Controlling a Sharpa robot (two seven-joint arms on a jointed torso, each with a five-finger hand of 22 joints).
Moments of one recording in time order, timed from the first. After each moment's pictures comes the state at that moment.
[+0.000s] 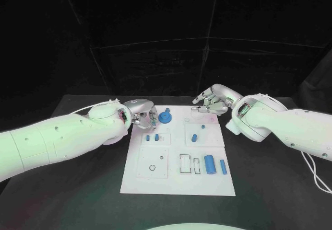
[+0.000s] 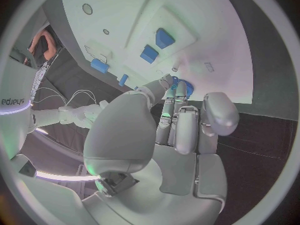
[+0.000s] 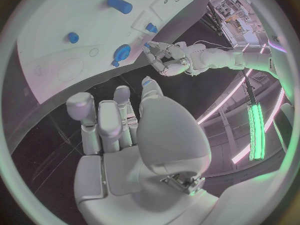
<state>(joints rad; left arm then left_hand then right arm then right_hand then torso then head) 1.30 -0.66 -0.16 1.33 -1.43 -0.20 -0.04 1.35 -0.09 0.53 -0.11 0.05 1.05 0.12 0.25 0.08 1.12 0.06 0.36 0.08 1.47 -0.02 1.37 1.20 0.12 1.43 0.08 1.14 1.09 1.27 -0.85 -0.03 1.53 -1.08 -0.36 -0.09 1.38 -0.04 -0.17 0.28 0.39 0.94 0.15 0.10 0.07 1.18 0.06 0.86 0.87 1.47 -0.01 1.20 1.05 0.12 1.20 0.10 1.24 0.98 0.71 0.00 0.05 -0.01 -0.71</state>
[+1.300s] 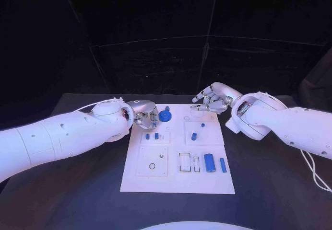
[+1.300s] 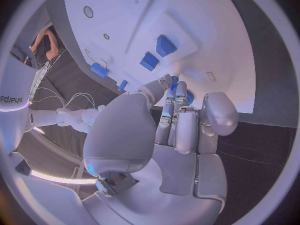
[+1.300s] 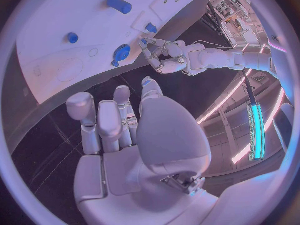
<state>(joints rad) 1.30 -0.62 -0.16 1.29 -1.42 -0.13 -0.05 1.34 -0.10 0.53 -0.11 0.05 1.05 0.12 0.24 0.08 1.12 0.05 0.35 0.08 1.47 -0.02 1.37 1.19 0.12 1.43 0.08 1.14 1.10 1.27 -0.85 -0.03 1.53 -1.08 -0.36 -0.09 1.38 -0.04 -0.17 0.28 0.39 0.94 0.15 0.10 0.07 1.18 0.06 0.86 0.87 1.47 -0.01 1.20 1.05 0.12 1.20 0.10 1.24 0.98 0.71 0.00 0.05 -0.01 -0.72</state>
